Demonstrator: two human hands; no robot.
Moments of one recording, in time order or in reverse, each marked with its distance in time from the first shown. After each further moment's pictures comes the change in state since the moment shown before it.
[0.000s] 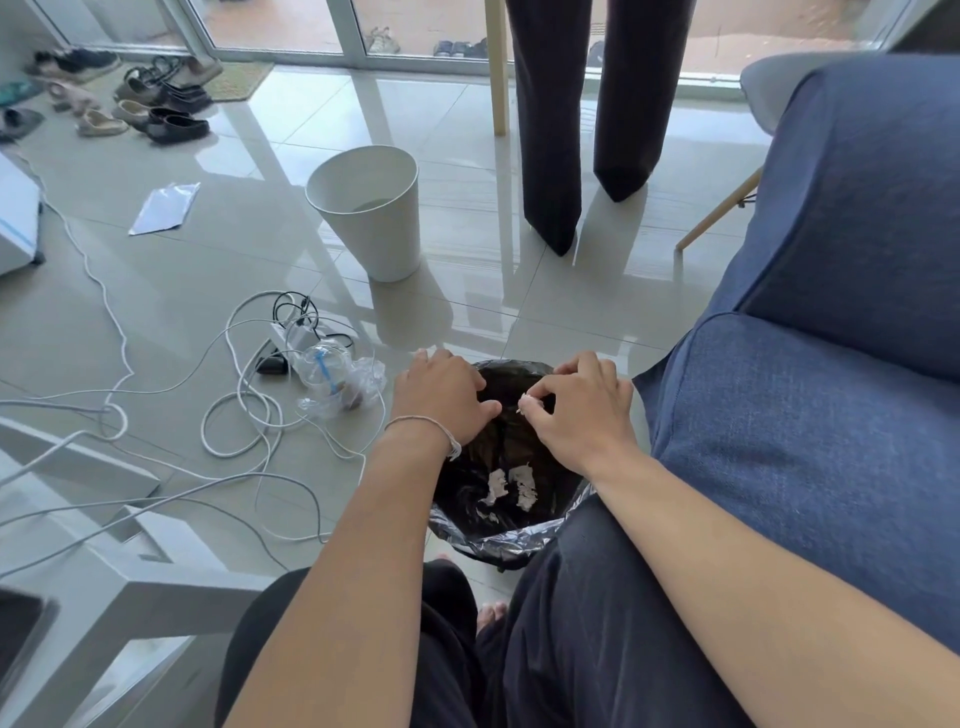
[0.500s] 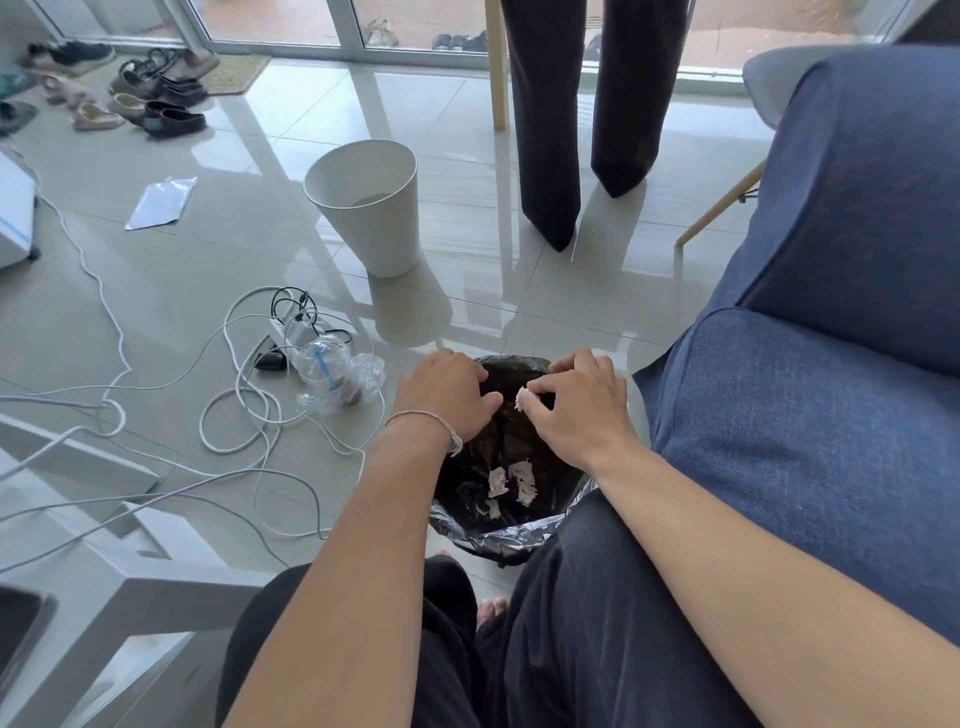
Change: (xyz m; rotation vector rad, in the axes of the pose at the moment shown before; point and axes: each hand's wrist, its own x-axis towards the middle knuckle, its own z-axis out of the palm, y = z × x) left_hand -0.004 0.003 -0.005 -0.032 -0.008 0.027; right_hand 0.001 0.001 0.002 0.058 -0.007 -0.026
